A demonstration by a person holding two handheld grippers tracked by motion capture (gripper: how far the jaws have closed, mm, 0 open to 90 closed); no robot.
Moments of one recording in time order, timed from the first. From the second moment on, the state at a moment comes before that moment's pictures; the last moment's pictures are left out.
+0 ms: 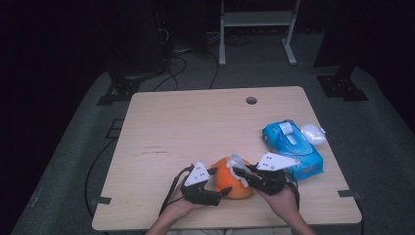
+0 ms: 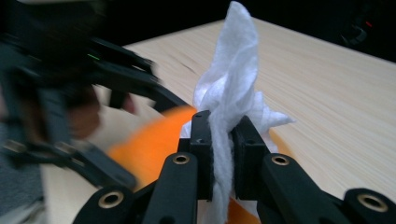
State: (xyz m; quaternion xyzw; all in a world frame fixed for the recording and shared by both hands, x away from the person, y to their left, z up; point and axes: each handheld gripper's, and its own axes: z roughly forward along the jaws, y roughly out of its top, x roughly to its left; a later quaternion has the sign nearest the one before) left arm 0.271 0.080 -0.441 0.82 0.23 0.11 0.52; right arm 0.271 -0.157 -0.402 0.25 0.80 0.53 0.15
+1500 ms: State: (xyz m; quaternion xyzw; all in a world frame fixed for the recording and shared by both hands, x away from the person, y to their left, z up) left arm 0.274 0.087 -0.449 0.82 0.22 0.10 0.51; right arm 0.281 -0.176 -0.407 0.30 0.81 0.47 0.19
